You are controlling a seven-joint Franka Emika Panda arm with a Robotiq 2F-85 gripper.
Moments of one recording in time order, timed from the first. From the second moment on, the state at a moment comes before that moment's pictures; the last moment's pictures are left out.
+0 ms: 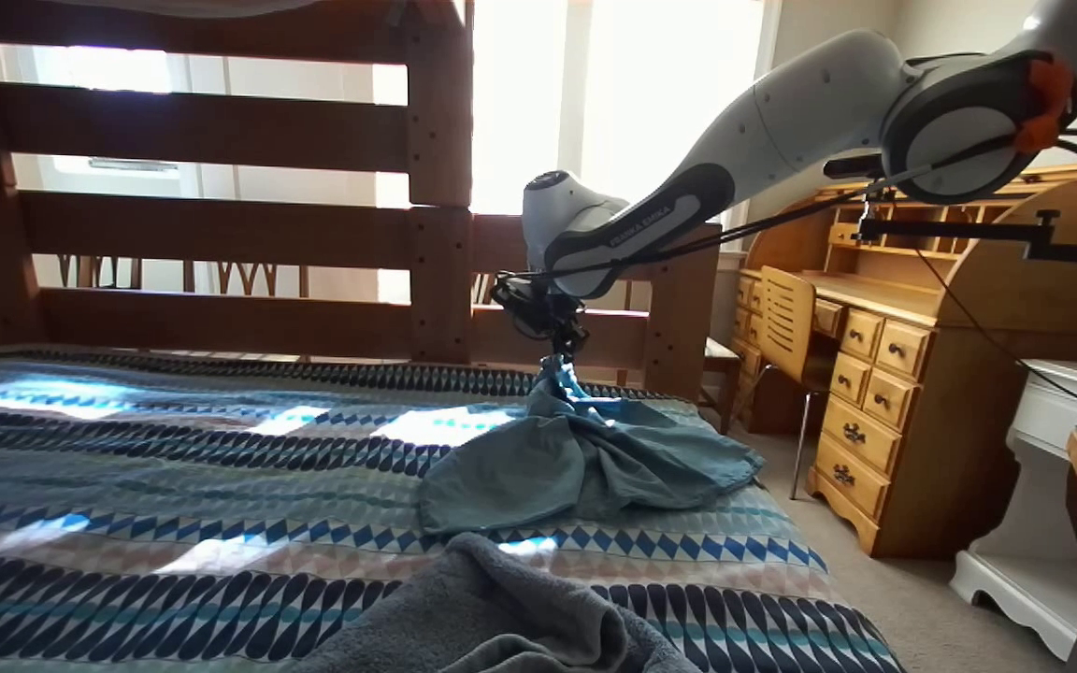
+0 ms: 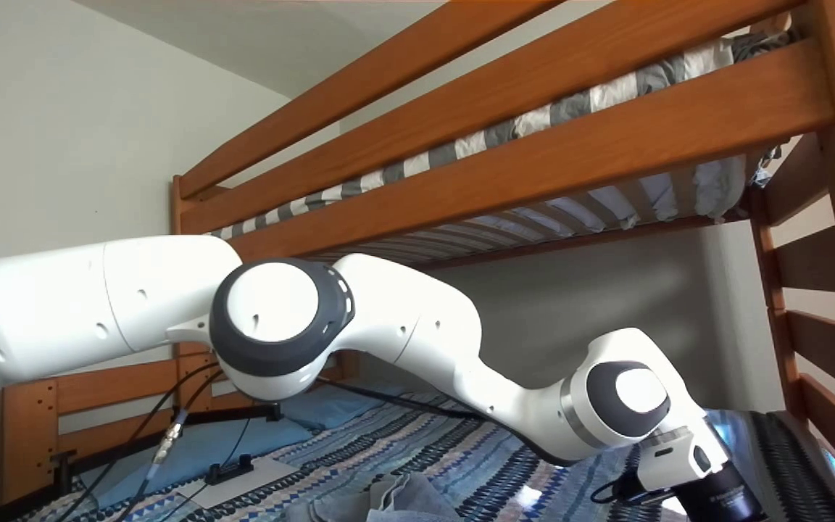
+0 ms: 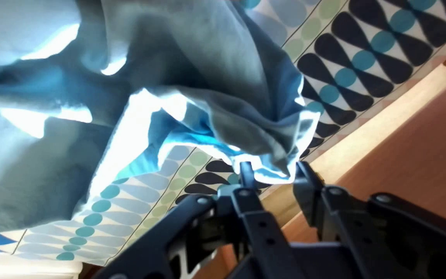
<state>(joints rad) 0.22 1.39 -0.38 -0.73 -0.16 2.23 2.07</state>
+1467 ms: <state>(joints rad) 0.17 0.94 -0.12 -1.23 -0.14 2.43 1.38</state>
